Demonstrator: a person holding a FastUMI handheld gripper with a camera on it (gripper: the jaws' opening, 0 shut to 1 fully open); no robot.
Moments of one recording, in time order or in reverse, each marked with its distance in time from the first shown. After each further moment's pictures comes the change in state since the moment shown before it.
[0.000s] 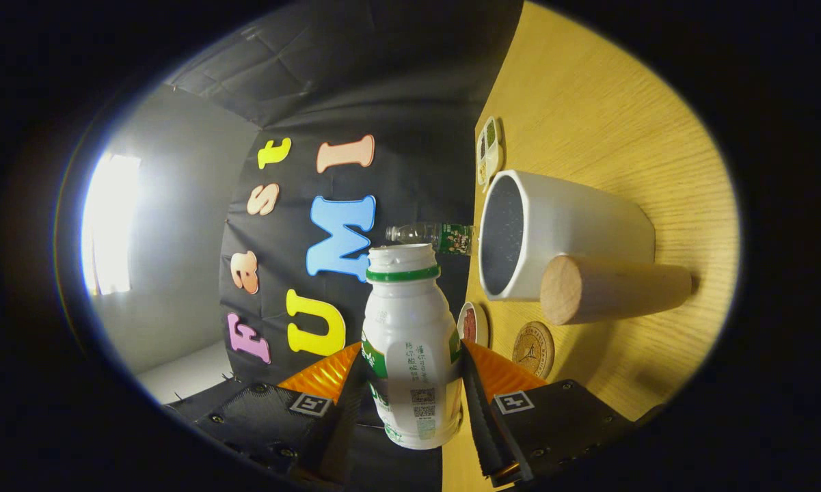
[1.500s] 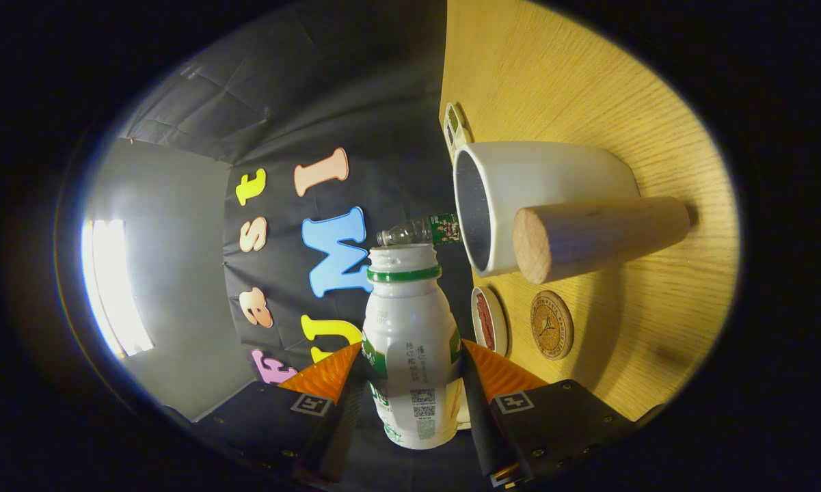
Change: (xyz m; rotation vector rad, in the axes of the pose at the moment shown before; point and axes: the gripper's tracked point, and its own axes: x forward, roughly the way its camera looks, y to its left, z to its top) arm 0.001 0.009 -0.008 0.218 -0.006 0.005
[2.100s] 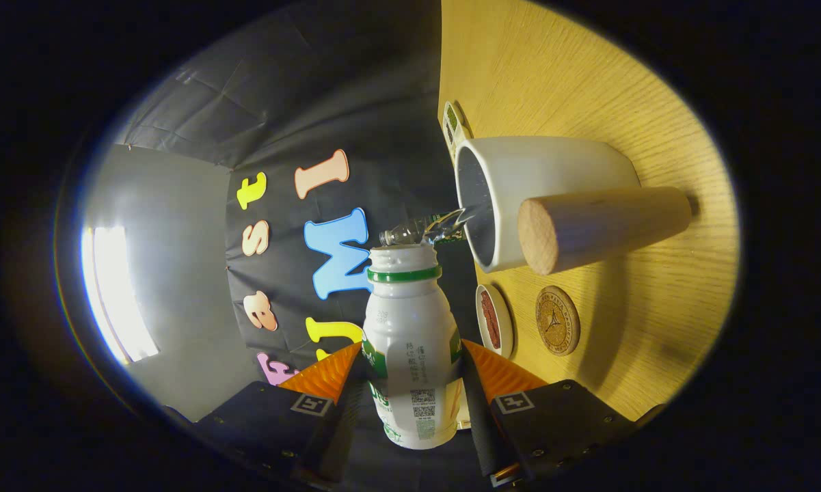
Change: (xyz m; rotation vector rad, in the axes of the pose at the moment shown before) arm 0.001 0.005 -0.003 0.023 0.000 0.015
